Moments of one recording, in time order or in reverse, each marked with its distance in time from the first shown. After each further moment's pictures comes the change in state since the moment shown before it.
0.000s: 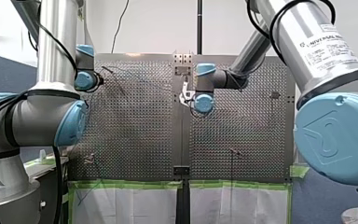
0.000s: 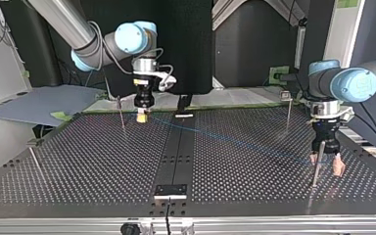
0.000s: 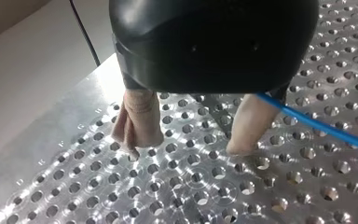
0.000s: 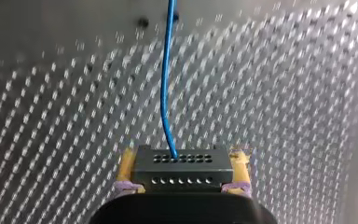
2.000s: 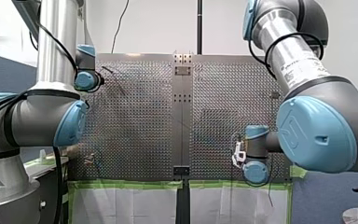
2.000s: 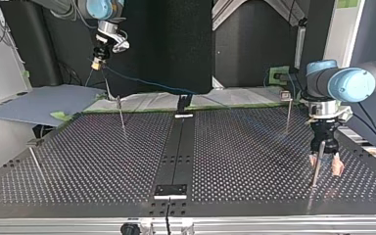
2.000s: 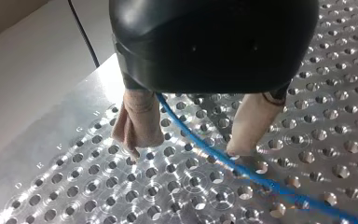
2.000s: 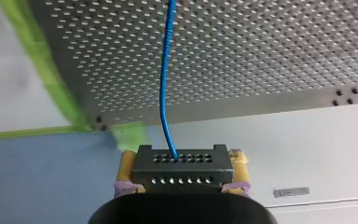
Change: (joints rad) left arm -0.013 0.000 0.001 0.000 -0.020 -0.001; right arm -0.352 0.223 0.548 -0.607 -0.002 0.009
